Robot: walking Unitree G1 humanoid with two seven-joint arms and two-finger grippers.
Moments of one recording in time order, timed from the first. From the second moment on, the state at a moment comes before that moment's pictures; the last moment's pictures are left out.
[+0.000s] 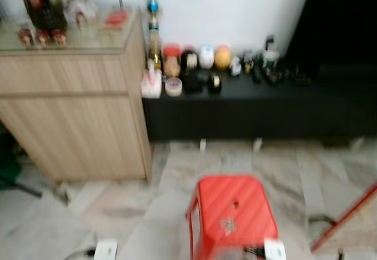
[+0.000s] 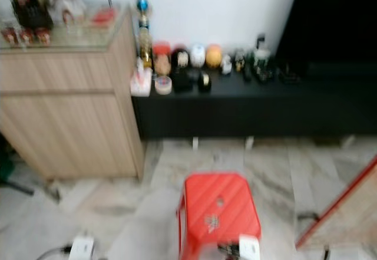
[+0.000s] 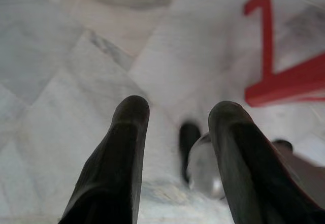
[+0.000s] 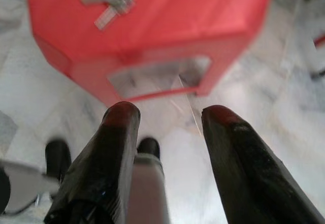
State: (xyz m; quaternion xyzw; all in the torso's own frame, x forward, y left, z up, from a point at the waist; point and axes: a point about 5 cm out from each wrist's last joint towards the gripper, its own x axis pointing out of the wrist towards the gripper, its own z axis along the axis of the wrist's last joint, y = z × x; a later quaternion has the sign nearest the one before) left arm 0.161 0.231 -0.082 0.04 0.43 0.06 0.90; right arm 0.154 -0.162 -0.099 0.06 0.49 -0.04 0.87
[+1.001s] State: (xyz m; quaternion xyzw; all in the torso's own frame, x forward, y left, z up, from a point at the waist) left arm 0.158 0.237 -0.082 0.04 0.43 0.06 0.90; right arm 0.162 -0.154 -0.096 0.08 0.47 -0.03 0.88
